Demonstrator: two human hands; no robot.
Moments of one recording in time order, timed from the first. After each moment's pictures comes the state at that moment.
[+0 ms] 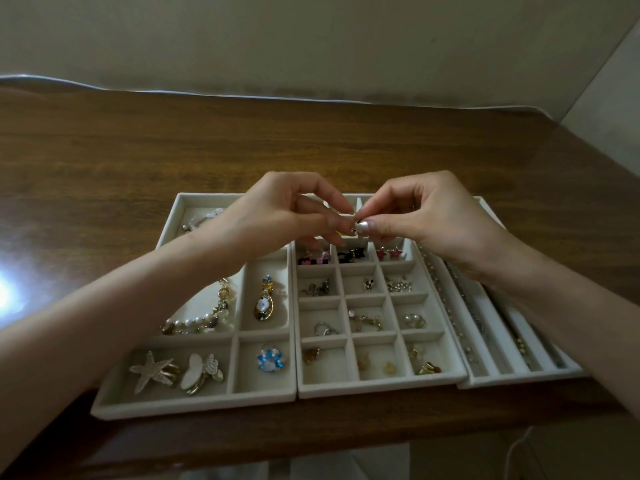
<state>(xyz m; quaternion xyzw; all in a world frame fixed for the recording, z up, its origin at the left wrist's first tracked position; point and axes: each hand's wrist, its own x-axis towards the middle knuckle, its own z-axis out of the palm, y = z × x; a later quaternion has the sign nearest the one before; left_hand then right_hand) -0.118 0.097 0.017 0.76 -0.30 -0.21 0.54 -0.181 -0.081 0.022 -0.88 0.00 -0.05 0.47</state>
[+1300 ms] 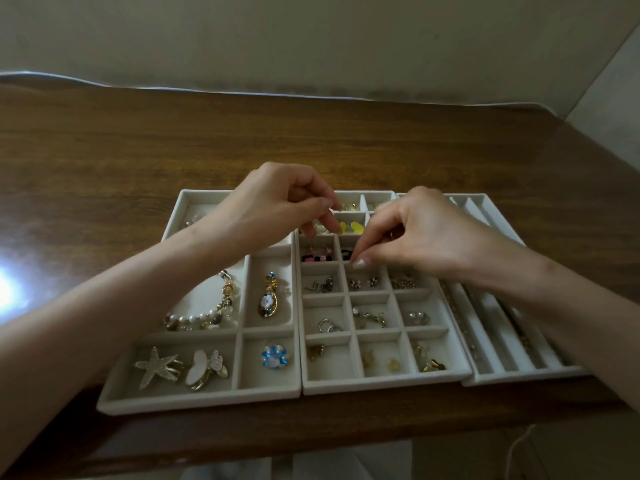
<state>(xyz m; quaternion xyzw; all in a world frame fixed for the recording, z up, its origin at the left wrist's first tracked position) -0.108 0.100 0.013 0.81 -0.31 -0.12 0.48 -0.186 -0.066 0.026 -0.95 -0.01 0.05 0.31</state>
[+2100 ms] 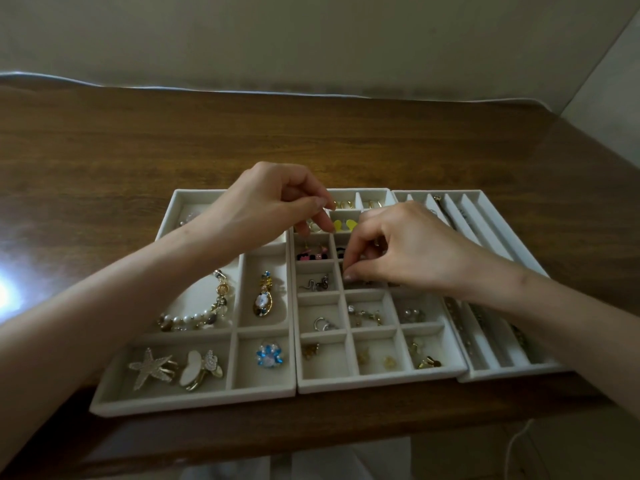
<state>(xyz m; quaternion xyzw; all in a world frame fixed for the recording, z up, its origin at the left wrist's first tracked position) -0.108 0.099 0.012 0.81 -0.31 -0.12 0.48 -0.188 -0.064 0.011 -0.97 -0.08 0.02 0.24</state>
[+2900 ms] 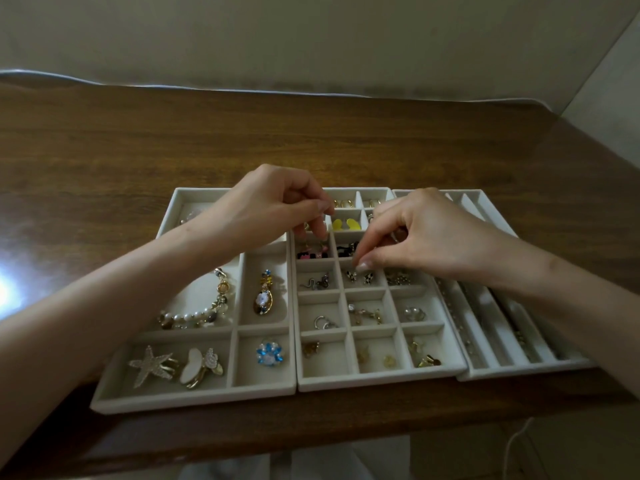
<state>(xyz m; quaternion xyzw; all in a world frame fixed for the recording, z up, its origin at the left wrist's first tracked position) -0.106 0.100 0.011 0.82 -0.31 -0.15 0.46 -0.189 -0.078 0.022 -0.95 -0.08 0.04 0.29</state>
